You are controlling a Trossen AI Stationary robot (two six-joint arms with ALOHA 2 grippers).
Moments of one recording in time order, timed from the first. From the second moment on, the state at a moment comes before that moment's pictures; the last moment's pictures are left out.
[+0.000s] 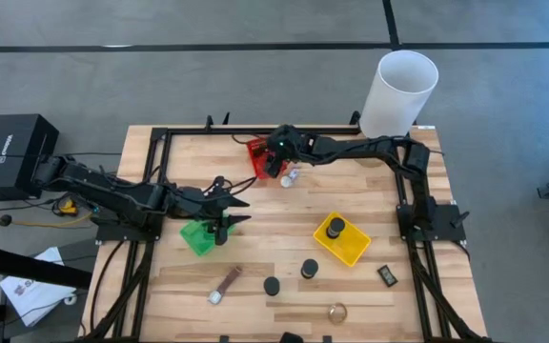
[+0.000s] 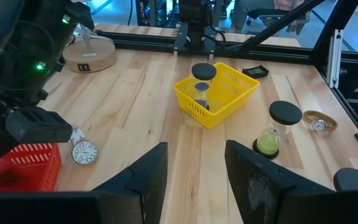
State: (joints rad) left arm -0.21 1.09 0.67 0.02 -0.32 -0.15; right arm -0.36 2.03 1.40 -0.10 0.19 -0.01
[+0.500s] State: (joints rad) left arm -0.21 1.09 0.67 0.02 -0.32 -0.15; right arm -0.30 1.94 1.40 -0.26 0.18 -0.09
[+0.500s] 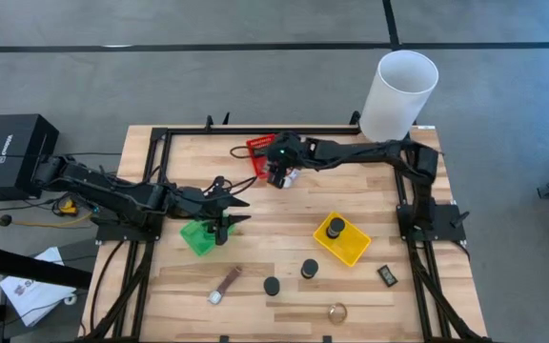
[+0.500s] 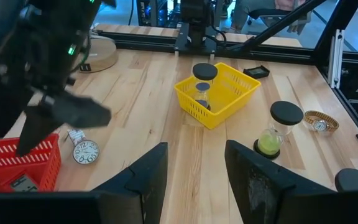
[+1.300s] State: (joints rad) left arm -0.21 1.09 0.67 0.02 -0.32 -0.20; right arm 0.09 1.47 1.40 -0.91 0.18 -0.15
